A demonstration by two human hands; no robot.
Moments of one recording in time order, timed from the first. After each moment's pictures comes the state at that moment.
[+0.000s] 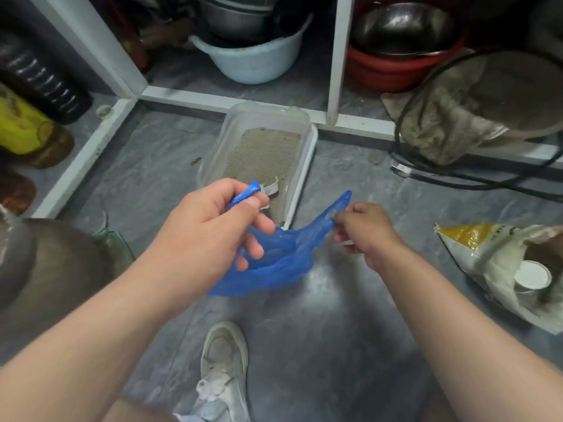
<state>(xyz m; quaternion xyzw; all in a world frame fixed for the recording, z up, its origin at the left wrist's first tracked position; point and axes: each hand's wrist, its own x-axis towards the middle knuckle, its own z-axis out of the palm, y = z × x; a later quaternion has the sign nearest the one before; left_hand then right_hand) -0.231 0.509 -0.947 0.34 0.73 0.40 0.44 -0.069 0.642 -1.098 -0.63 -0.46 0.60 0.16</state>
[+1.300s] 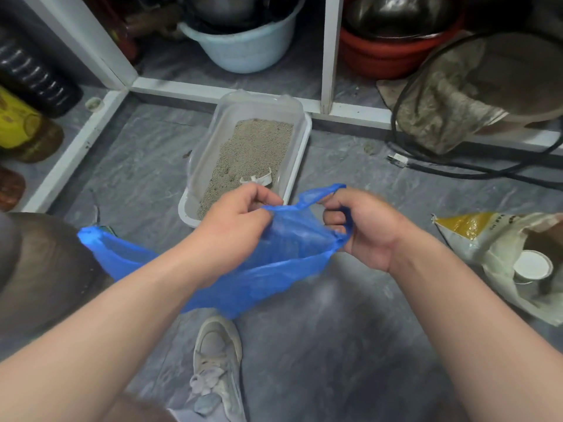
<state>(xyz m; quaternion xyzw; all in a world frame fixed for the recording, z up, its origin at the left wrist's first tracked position) -0.219 0.535 -1.019 0.38 0.77 0.31 0.41 -0.053 0.630 -1.061 -0.46 -0.34 0.80 0.16</state>
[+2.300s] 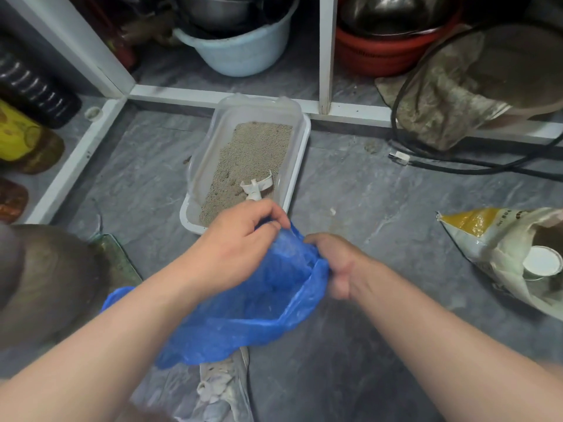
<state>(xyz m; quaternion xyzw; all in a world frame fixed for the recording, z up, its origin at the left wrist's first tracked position) -0.229 0.532 -1.029 0.56 0.73 0.21 0.34 -0.081 0.594 -1.120 -0.49 -0.20 0.85 0.03</state>
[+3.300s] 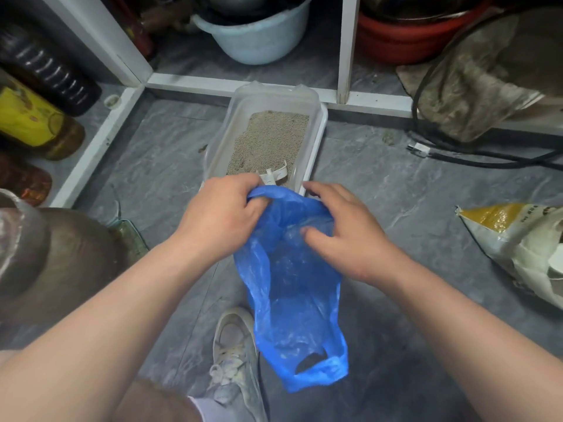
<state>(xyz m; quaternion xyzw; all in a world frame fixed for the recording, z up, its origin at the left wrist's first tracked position) -0.257 0.536 -1.019 0.56 0.80 0.13 0.16 -0.072 0.599 -1.093 -0.38 -0.80 0.42 0.18</state>
